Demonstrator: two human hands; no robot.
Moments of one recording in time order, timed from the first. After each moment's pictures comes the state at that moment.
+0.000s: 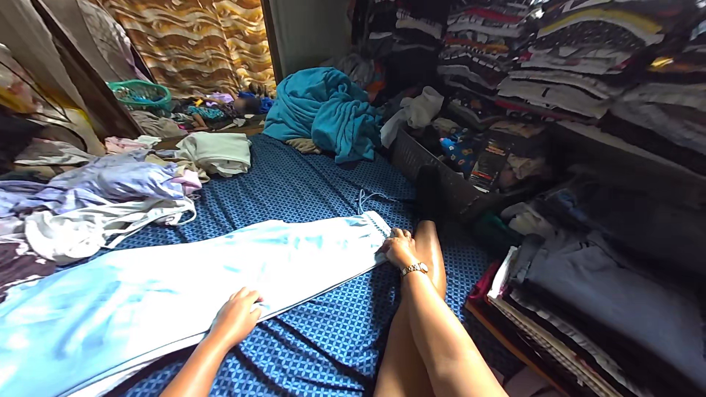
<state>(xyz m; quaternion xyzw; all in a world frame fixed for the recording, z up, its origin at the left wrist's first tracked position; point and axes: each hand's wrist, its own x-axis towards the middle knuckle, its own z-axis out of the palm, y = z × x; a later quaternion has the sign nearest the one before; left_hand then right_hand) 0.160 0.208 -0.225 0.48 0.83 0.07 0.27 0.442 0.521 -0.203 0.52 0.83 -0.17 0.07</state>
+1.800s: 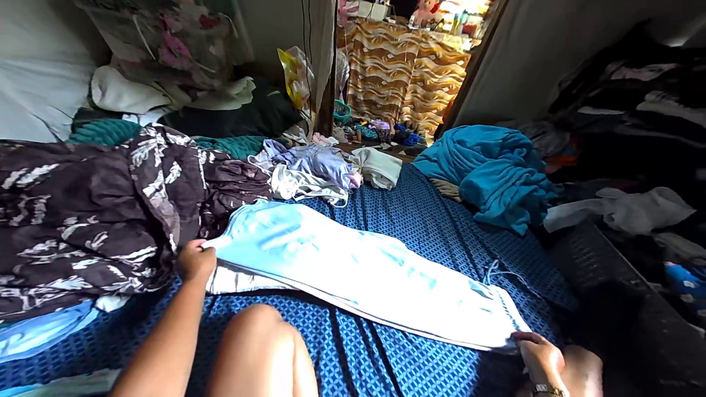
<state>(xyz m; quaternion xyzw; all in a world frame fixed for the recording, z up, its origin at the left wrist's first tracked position) 0.025 -0.040 -0.190 -0.15 0.90 0.41 -0.04 0.450 0.525 -0.221 0.61 0.72 -0.30 -0.13</state>
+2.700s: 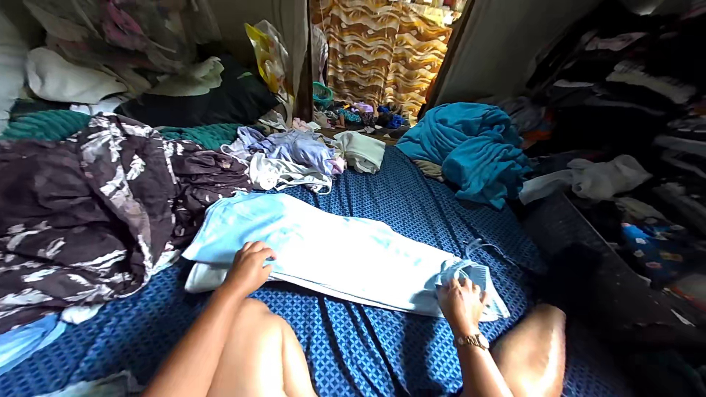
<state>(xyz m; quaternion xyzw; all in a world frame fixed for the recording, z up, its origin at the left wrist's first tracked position) 0.099 0.056 -0.172 0.33 0.91 0.22 0.08 0.376 0.434 -0.200 0.42 0.90 -0.09 -0.09</state>
